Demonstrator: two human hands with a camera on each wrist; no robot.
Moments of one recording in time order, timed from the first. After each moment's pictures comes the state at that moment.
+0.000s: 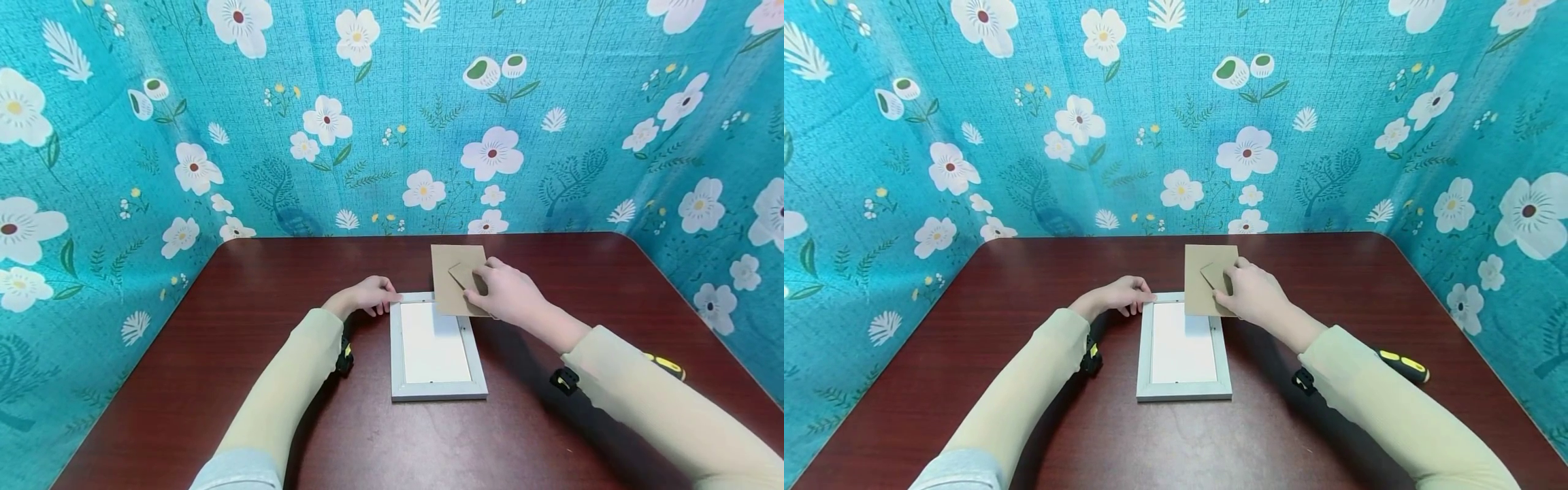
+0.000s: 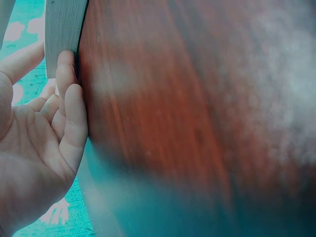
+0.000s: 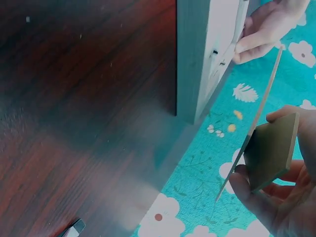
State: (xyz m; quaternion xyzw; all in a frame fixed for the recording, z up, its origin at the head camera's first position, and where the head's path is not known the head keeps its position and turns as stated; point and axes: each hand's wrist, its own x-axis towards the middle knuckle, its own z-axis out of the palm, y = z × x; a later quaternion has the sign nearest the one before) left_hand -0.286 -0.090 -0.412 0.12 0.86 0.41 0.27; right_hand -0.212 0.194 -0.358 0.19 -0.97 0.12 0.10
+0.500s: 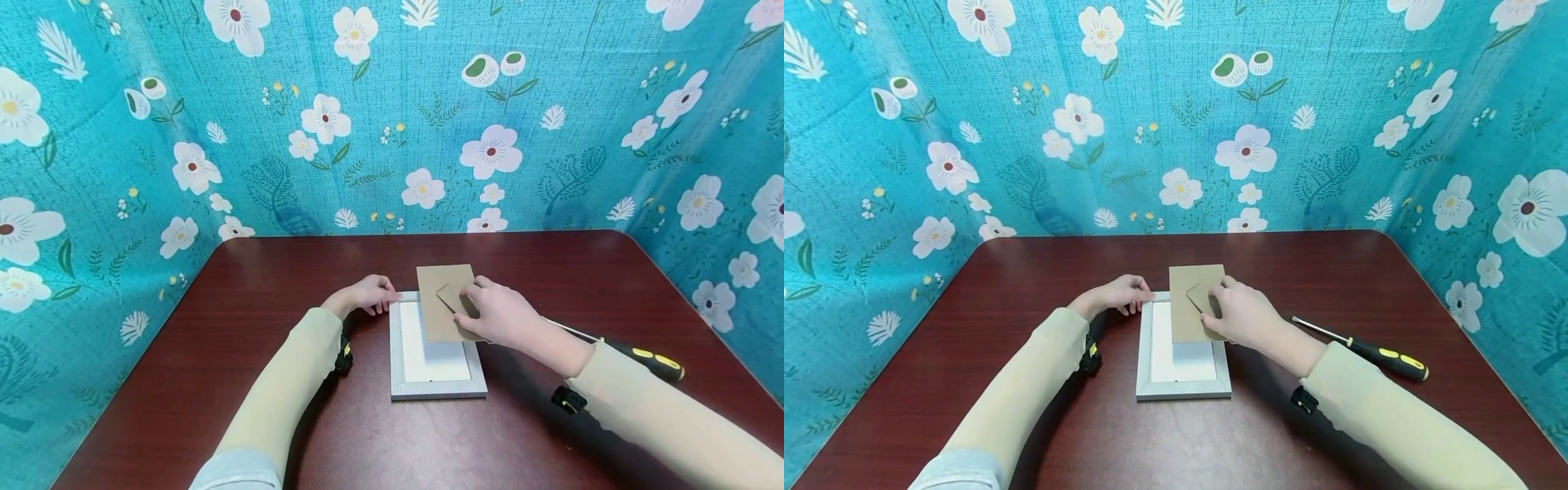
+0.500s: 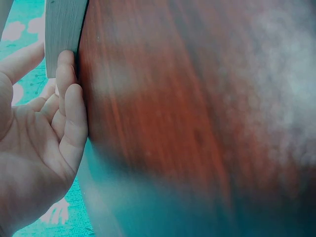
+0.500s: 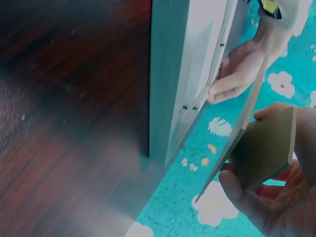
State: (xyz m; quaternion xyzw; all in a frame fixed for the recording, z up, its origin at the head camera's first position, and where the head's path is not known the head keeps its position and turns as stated) left_hand -0.285 -0.088 -0.413 0.12 0.87 0.41 0.26; right_hand -0.177 0.176 -0.356 0.22 -0.97 0.12 0.07
